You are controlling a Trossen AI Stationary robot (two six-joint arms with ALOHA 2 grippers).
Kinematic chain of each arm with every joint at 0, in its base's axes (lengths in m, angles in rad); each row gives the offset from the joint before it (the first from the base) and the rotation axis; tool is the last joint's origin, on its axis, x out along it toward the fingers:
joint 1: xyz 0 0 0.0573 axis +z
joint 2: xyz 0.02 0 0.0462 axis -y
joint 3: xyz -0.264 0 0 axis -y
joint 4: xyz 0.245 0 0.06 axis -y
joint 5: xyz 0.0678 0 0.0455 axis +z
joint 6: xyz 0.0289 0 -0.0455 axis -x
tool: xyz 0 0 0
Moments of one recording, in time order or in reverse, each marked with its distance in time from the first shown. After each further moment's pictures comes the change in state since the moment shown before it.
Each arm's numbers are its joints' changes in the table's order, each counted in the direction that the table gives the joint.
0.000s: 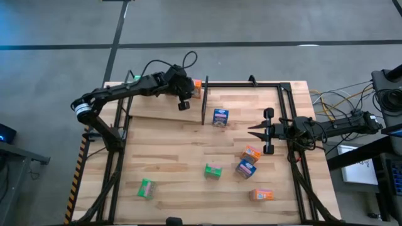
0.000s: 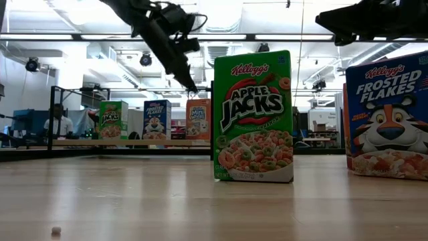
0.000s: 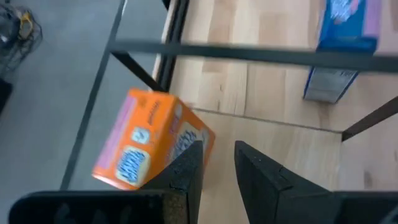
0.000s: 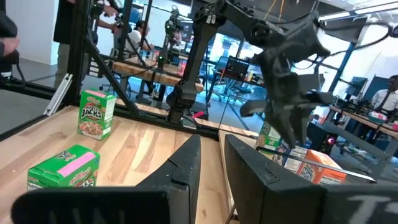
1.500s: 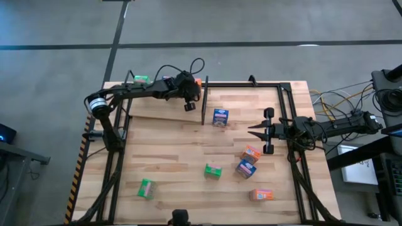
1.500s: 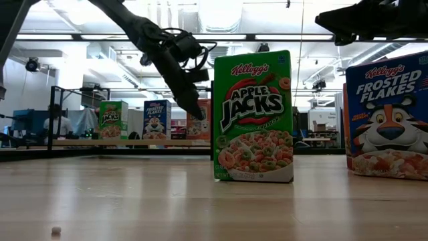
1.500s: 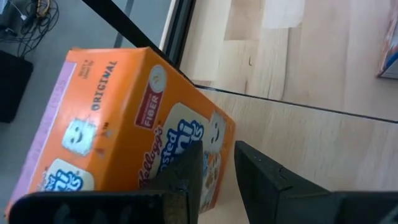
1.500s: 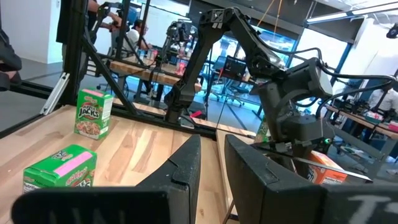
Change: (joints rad) left arm 0.012 -0.176 -0.040 0.183 0.110 -0.017; right arm 0.000 0.001 0.000 0.001 -0.009 0.005
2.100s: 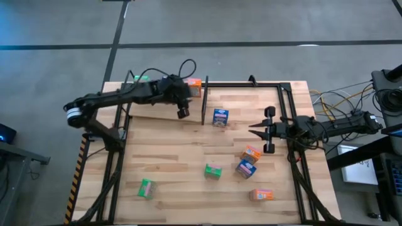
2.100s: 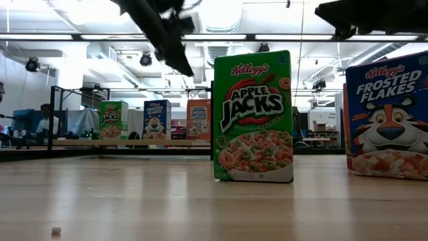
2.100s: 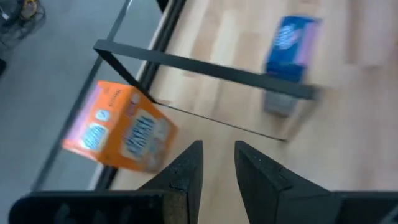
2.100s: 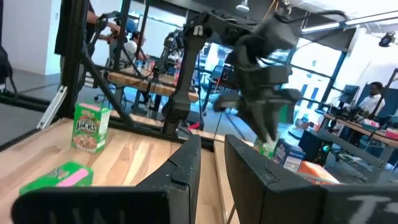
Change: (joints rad) left arm -0.170 0.314 0.002 -0.263 -0.004 0.273; right arm 0.000 0.005 0.024 0.030 0.000 -0.004
